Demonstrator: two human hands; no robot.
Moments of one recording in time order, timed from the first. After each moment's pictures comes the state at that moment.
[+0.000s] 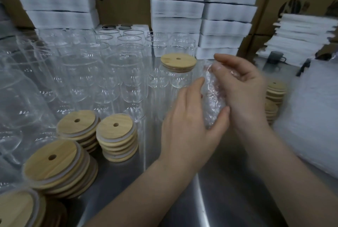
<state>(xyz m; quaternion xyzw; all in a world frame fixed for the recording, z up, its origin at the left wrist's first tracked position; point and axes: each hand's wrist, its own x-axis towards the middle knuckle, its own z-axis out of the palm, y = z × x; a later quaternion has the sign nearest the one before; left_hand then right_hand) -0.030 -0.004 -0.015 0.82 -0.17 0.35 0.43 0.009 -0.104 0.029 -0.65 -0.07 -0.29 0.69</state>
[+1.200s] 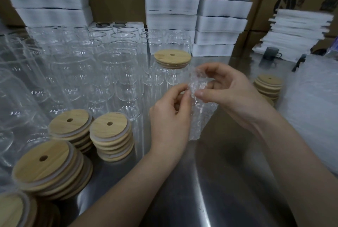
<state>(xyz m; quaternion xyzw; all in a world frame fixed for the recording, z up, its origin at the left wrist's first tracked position) -0.008 0.006 -0.023 0.69 -0.10 0.26 0.67 0.021 -0.135 0.020 -0.73 -0.20 -0.05 0.65</state>
